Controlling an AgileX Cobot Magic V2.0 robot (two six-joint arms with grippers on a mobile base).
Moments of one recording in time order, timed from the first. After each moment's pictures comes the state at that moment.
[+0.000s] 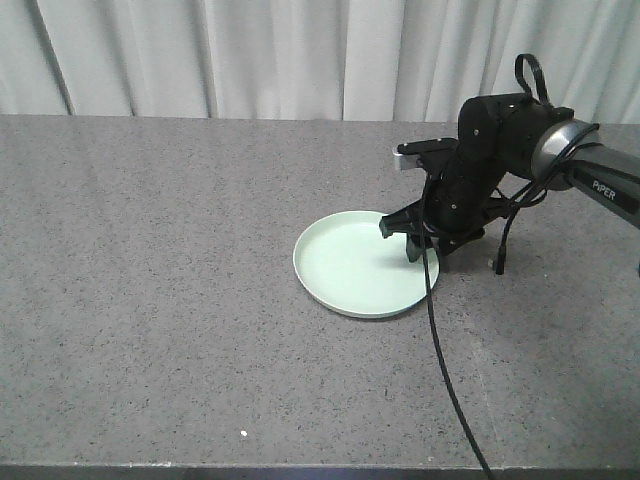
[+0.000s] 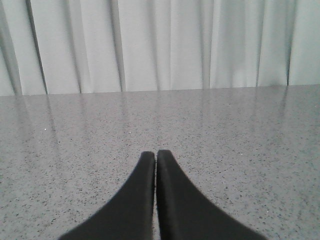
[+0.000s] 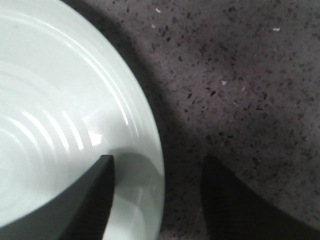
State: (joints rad) left arm 0.08 -0.01 0.02 -0.01 0.06 -0.02; right arm 0.23 2.15 -1.82 0.07 1.07 -0.07
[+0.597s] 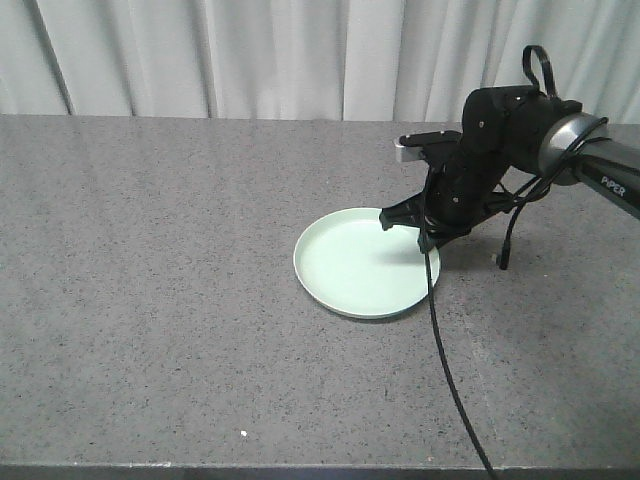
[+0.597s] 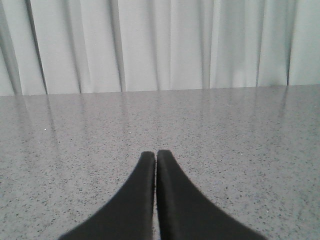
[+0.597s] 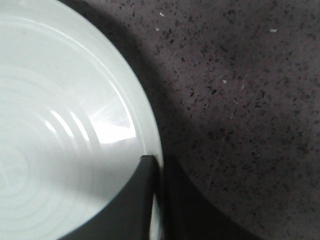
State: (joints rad) left arm 0.08 -0.01 0.02 -0.01 0.06 -0.02; right arm 0.23 2.12 -1.82 0.08 1.07 -0.07
